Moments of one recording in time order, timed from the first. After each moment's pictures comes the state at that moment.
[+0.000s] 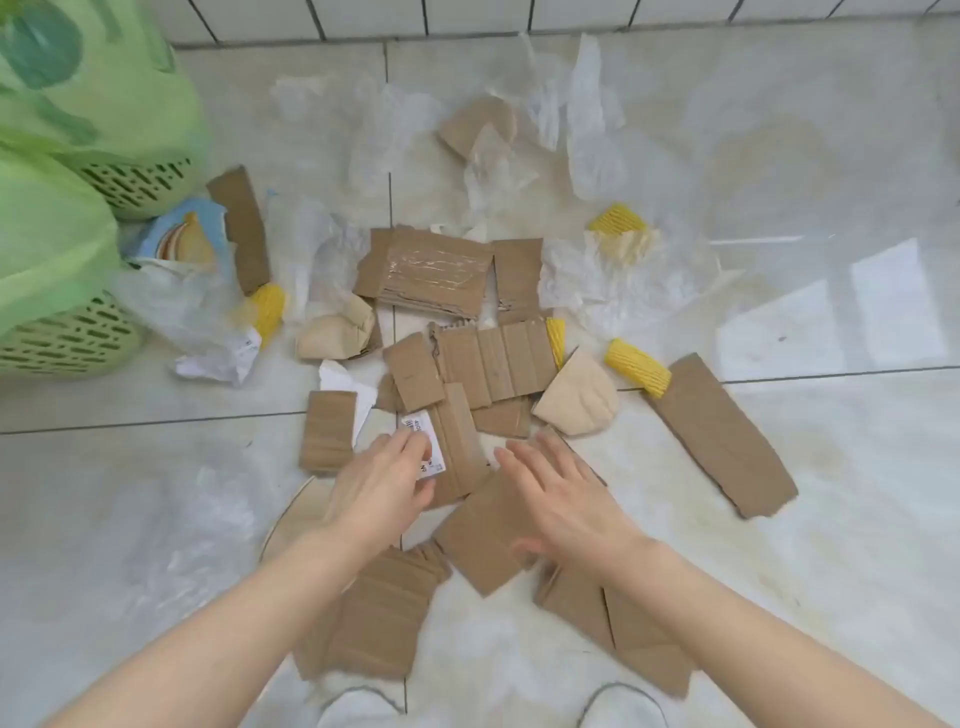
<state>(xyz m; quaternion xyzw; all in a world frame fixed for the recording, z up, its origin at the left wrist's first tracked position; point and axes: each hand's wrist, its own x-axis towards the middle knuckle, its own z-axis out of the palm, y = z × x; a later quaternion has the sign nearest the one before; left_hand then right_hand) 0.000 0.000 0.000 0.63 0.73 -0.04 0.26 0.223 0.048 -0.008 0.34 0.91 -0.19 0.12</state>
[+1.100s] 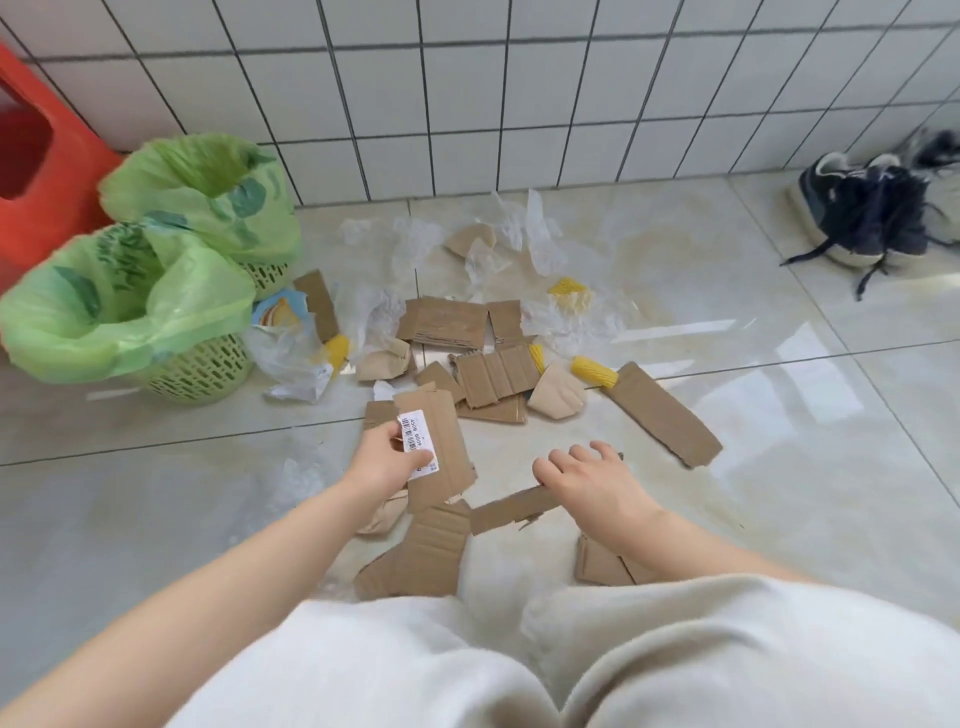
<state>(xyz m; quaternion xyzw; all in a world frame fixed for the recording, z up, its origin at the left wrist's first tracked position) -0.015 -0.073 0.103 0.28 0.76 0.29 0.51 0.243 -0.040 0.100 0.35 0.93 0.05 0.04</state>
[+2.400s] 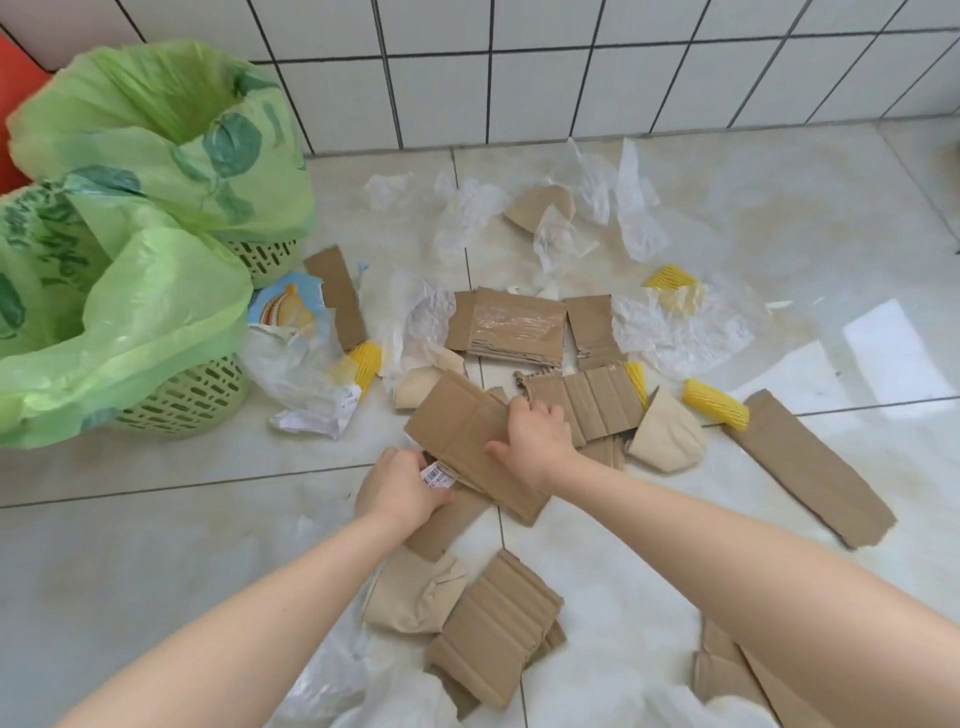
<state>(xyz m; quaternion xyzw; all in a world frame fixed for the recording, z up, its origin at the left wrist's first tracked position) -0.109 0.007 -0.024 0.44 0.83 0.02 0.36 0.036 0.094 -0.004 0.58 0.75 -0.29 0.14</state>
